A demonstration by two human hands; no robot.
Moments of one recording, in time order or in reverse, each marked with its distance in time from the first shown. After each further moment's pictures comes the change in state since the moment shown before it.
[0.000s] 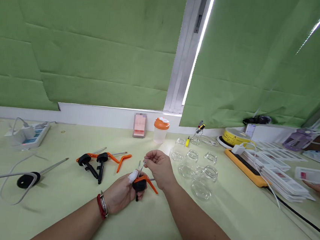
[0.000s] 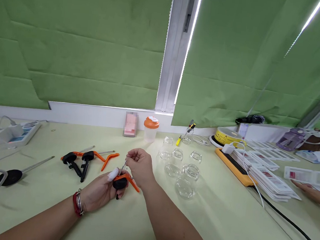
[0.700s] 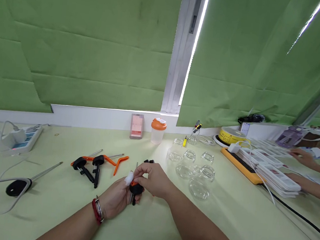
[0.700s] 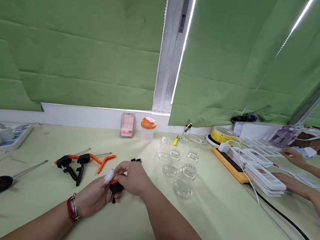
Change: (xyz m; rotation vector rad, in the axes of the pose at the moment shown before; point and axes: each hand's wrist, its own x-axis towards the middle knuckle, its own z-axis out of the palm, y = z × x) left_hand 0.000 0.002 -0.001 0.017 0.020 -0.020; right_hand -0.018 -0.011 -0.012 -0.542 -0.420 -0.031
